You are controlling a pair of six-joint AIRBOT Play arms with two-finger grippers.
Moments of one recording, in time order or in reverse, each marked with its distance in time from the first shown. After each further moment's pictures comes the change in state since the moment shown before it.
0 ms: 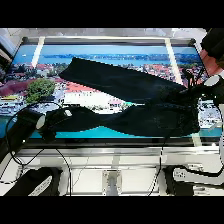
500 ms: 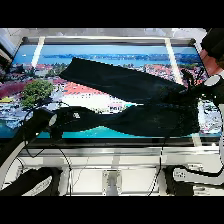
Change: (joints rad) left arm -0.030 -0.196 -0.009 0.001 0.092 0.025; right arm 0.001 0.000 0.000 0.035 0.023 0.002
